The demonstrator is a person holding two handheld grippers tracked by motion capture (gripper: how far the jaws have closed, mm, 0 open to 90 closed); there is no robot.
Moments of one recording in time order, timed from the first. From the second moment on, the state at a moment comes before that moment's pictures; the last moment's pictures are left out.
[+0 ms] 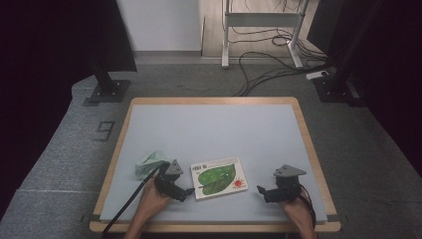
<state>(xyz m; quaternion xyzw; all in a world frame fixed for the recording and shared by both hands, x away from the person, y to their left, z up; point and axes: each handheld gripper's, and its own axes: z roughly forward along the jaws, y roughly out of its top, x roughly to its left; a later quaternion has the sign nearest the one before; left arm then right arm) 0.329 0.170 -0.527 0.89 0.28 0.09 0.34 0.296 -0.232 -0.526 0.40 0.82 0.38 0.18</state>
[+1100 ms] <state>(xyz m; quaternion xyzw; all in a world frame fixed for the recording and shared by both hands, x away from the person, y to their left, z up) 0.315 0.154 -0.529 0.90 0.26 0.10 0.34 0.341 -0.183 -0.536 0.36 0.85 0.36 0.16</state>
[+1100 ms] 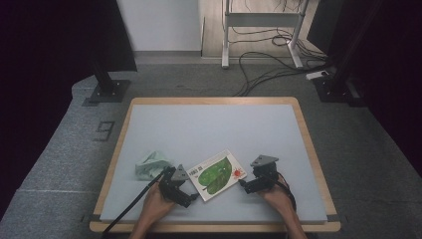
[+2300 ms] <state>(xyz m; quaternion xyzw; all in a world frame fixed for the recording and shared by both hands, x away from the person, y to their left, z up) 0.304 0.146 -0.530 0.90 0.26 0.09 0.34 0.389 -0.126 -0.531 0.34 0.85 0.40 0.05</state>
